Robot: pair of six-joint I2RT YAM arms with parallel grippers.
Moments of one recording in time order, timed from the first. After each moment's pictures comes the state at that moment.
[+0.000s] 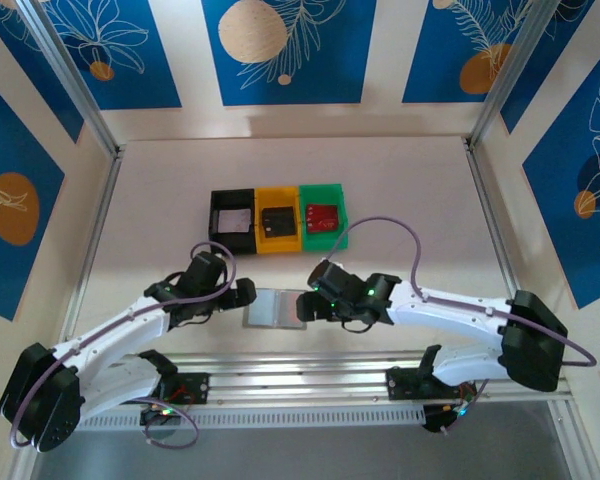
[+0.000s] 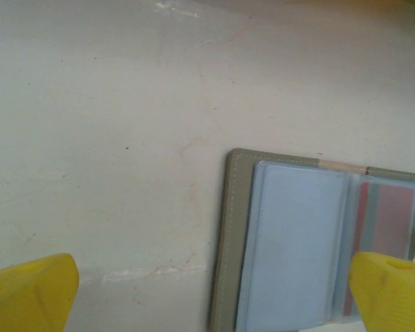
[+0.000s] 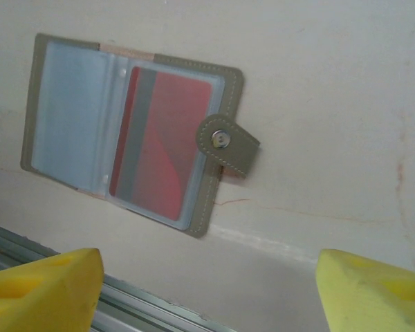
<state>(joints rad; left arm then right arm) -0.61 1.02 0.50 -0.48 0.03 -0.77 1.05 1.28 0.77 -0.57 0.06 0.92</state>
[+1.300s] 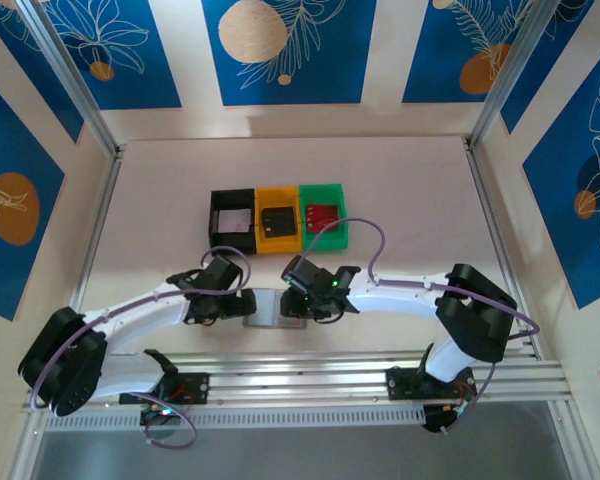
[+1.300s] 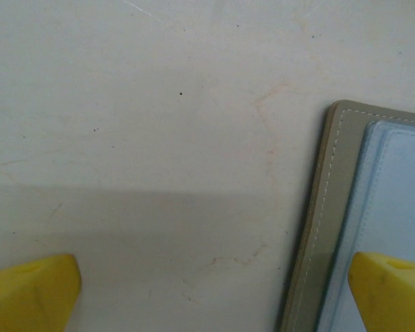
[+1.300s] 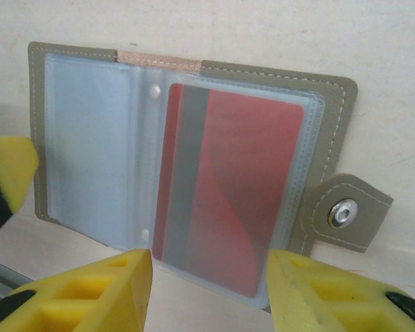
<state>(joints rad) -0.67 1.24 0.56 -0.57 -0.04 -0.79 1.04 1.57 0.88 -0.43 -0.03 1.01</state>
